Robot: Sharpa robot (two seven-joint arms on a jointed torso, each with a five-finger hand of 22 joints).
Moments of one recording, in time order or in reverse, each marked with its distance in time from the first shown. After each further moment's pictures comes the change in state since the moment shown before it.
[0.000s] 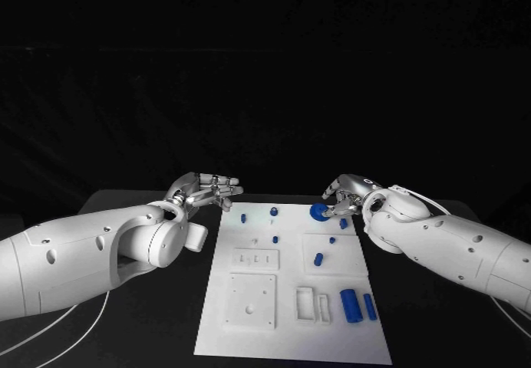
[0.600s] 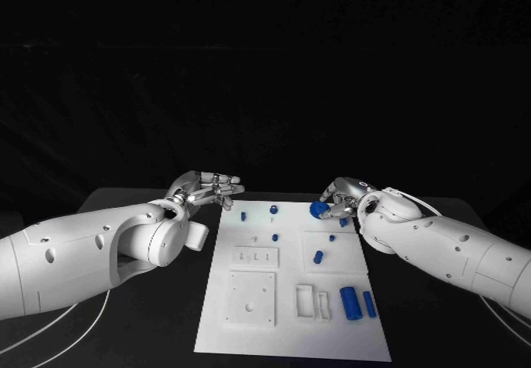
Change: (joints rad) left arm 0.000 0.001 0.000 0.009 0.000 0.005 -0.001; left_hand 0.000 0.000 0.000 0.000 0.000 0.000 0.000 0.000 0.000 0.000 0.000 0.000 0.000 0.000 0.000 0.000 0.000 -0.002 0.000 0.000 0.000 0.000; right arm -0.019 0.045 0.000 -0.070 0.003 0.009 0.008; right_hand -0.005 0.005 0.004 0.010 0.008 0.000 0.000 0.000 -0.002 0.003 -0.004 0.004 0.005 0.000 0.000 0.001 0.000 0.010 0.000 0.000 0.000 0.000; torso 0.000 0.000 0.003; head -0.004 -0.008
